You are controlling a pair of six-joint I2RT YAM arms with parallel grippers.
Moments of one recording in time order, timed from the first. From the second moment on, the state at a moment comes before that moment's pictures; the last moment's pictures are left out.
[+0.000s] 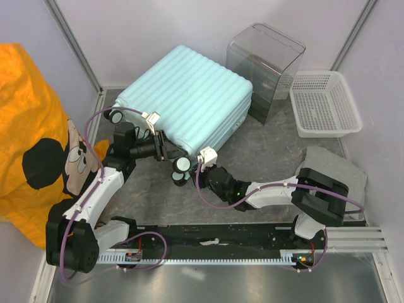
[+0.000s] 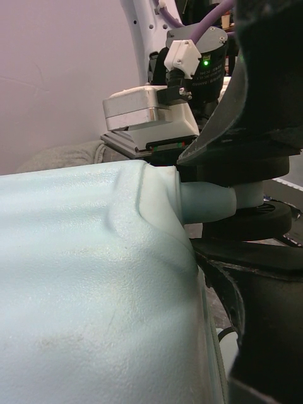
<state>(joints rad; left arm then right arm) -0.20 1.10 0.71 -0.01 0.93 -0.58 1.14 1.62 0.69 0.65 0.44 0.28</state>
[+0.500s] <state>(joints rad) -0.20 1.10 0.71 -0.01 0.93 -0.58 1.14 1.63 0.70 0.63 0.48 0.28</state>
